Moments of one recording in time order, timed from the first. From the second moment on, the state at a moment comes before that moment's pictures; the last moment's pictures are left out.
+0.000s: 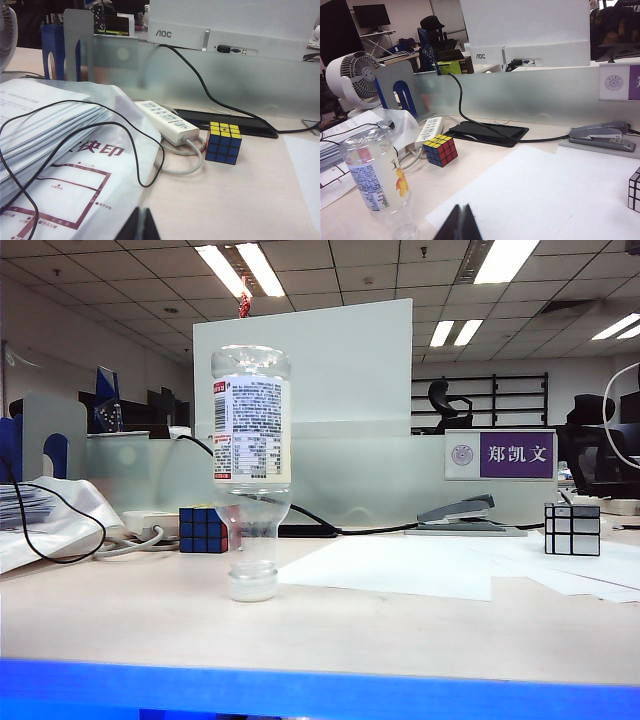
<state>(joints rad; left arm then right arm) 0.00 0.00 0.01 0.05 0.04 -0.06 0.30 0.21 0.26 0.04 -0.17 0.21</state>
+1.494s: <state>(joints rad) 0.00 0.00 0.01 0.05 0.04 -0.06 -0.22 0.04 0.22 -0.19 -0.21 0.06</state>
